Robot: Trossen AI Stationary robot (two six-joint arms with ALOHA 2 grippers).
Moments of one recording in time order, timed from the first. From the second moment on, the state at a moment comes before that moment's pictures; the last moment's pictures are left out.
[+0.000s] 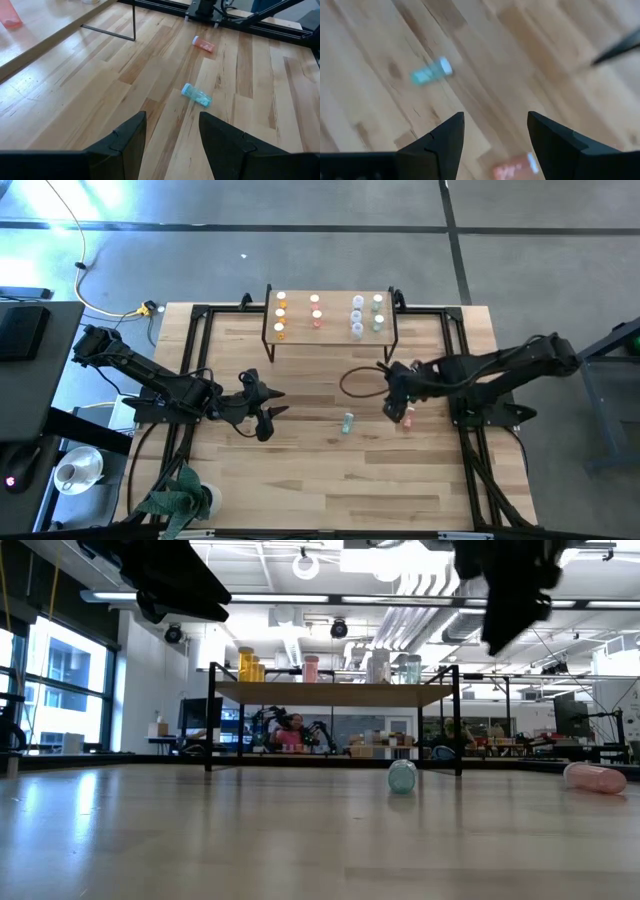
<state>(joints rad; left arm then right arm) -0.28 1.14 0.68 -0.16 -0.61 -0.47 0.18 1.23 1.04 -0.96 0.24 0.76</state>
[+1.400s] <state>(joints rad) -0.28 1.14 0.68 -0.16 -0.61 -0.47 0.40 1.34 0.67 -0.81 0.18 1.51</state>
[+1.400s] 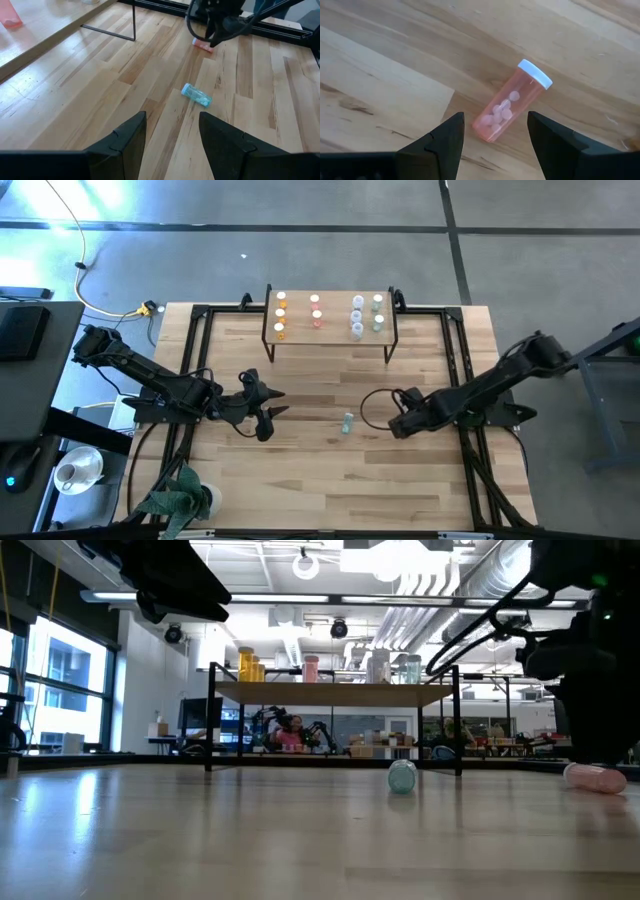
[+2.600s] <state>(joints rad) -0.28 1.14 0.68 -0.16 -0.61 -0.47 0.43 1.44 0.67 -0.52 0.24 1.17</state>
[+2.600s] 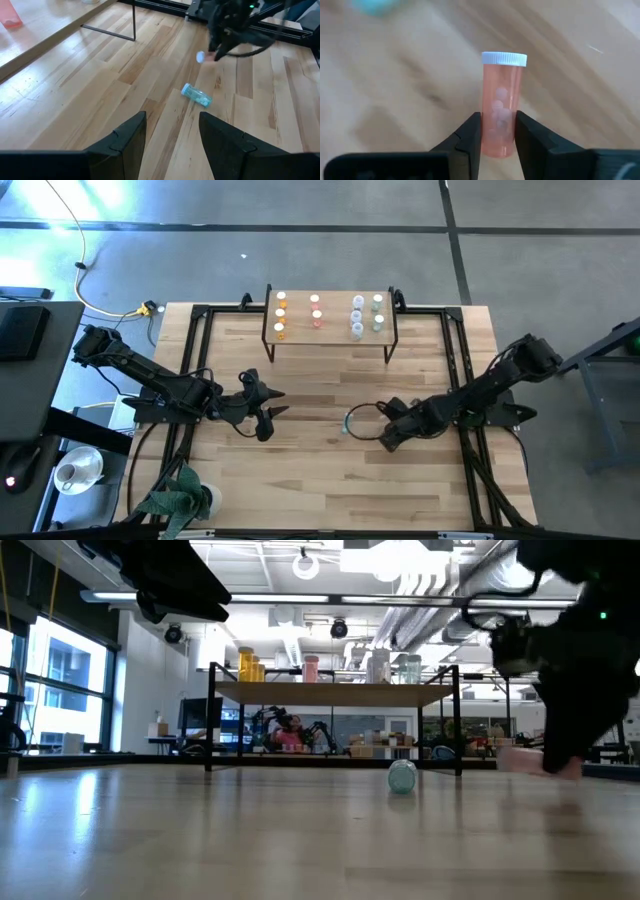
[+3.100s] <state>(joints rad) -0.28 1.14 0.68 -0.16 -0.61 -0.47 0.45 1.41 0.67 0.28 0.31 0.52</state>
